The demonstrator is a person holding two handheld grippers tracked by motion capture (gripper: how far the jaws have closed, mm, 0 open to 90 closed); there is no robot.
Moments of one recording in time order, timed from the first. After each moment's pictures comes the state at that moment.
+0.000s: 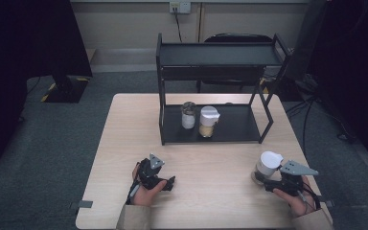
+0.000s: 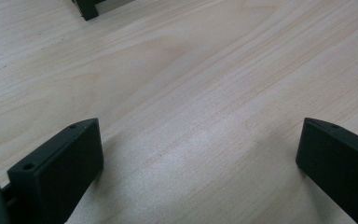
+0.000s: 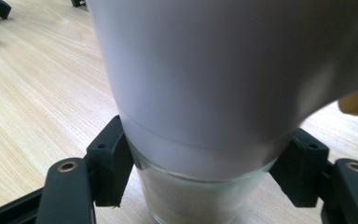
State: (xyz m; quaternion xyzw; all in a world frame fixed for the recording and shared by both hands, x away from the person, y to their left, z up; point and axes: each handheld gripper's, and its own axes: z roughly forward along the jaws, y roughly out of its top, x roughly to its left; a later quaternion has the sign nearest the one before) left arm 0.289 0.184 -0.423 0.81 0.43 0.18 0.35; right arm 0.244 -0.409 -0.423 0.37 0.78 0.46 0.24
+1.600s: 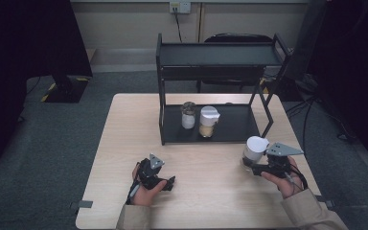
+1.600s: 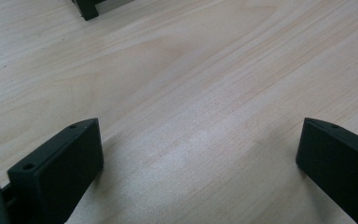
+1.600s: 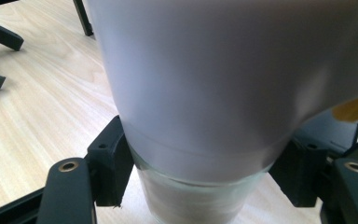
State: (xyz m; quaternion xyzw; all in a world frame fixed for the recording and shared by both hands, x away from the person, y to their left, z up) left arm 0.289 0.184 -0.423 0.81 0.43 0.18 0.35; right arm 0.288 -0.371 -0.383 0.35 0.79 0.45 0.22
